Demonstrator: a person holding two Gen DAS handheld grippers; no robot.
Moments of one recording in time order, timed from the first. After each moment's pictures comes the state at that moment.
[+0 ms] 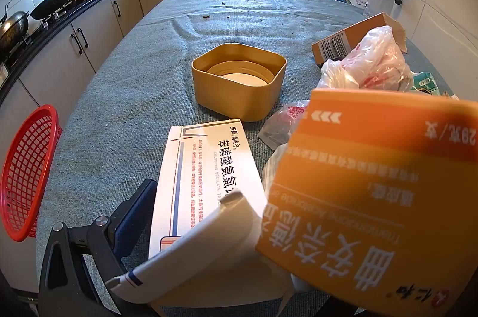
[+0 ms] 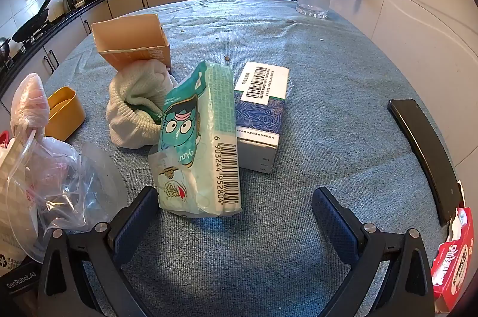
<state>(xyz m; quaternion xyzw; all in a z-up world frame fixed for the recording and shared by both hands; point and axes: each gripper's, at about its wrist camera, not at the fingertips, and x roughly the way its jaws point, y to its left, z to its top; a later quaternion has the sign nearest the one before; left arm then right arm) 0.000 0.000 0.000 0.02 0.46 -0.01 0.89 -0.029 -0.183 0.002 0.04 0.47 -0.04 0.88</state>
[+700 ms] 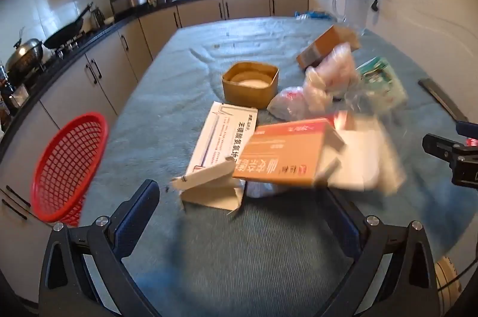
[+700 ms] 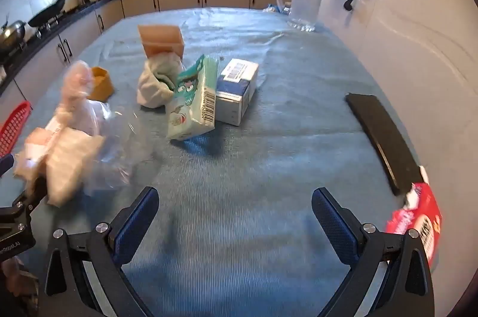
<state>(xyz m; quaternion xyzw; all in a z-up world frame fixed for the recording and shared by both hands) -0.101 0.018 0.038 0.07 0.38 -0.02 0.92 -0.126 -0.192 0.046 0.01 0.43 -0.03 0.90</state>
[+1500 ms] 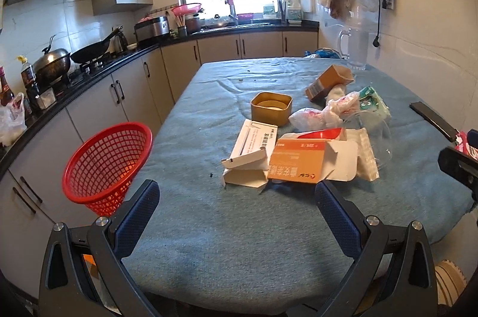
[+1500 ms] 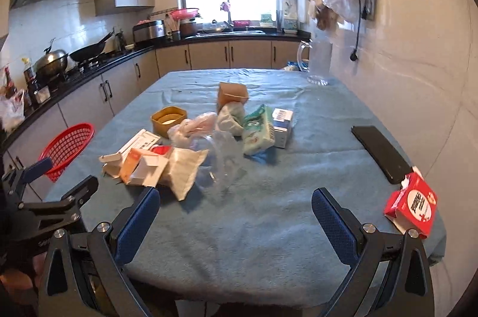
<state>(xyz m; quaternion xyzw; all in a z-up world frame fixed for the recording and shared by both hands) -0.173 0.042 0.059 0.05 0.30 0.01 0.95 -0.222 -0.132 0.089 0.01 0.31 0.01 0.95</state>
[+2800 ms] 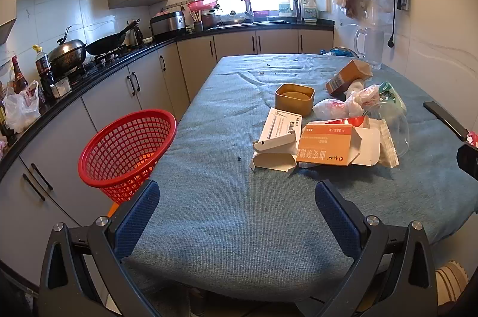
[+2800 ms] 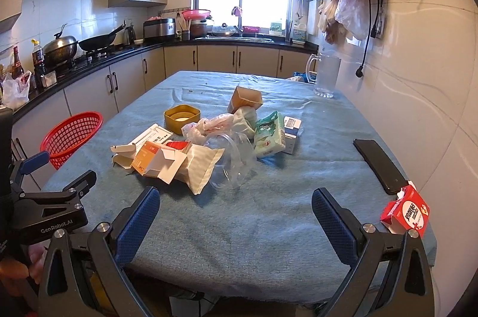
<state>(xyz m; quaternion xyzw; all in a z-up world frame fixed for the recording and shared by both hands) -0.191 0.059 0.046 0.04 0.30 0.05 0.95 -0.235 -0.114 0.090 -0.02 0.30 0.02 0.95</state>
